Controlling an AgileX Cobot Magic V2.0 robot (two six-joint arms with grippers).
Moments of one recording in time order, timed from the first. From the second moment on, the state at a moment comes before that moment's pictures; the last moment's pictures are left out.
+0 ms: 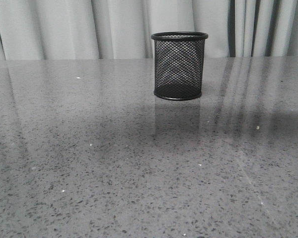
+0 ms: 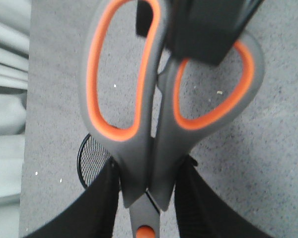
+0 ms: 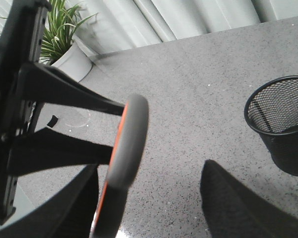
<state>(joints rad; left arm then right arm) -0.83 1.54 -1.79 -0.15 1.09 1.01 0.08 0.93 -0.90 1.23 0.78 -0.71</state>
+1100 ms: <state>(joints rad) -0.85 1.50 -1.81 -0.08 1.07 0.93 0.09 0.94 -0.96 1.13 0.74 -0.74</state>
